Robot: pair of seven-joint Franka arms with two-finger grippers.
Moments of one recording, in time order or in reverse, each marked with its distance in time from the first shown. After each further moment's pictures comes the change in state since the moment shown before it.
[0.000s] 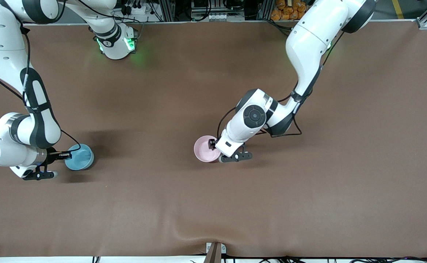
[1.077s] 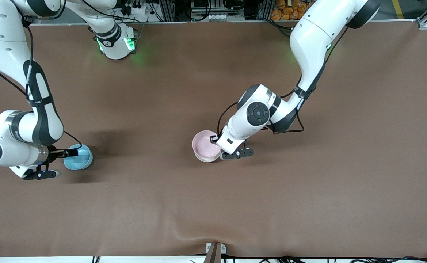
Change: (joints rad) left arm 0.023 -0.030 -0.045 -0.043 -0.066 -0.042 -0.002; right arm 0.042 -0.043 -0.006 -0.003 -0.038 -0.059 0.071
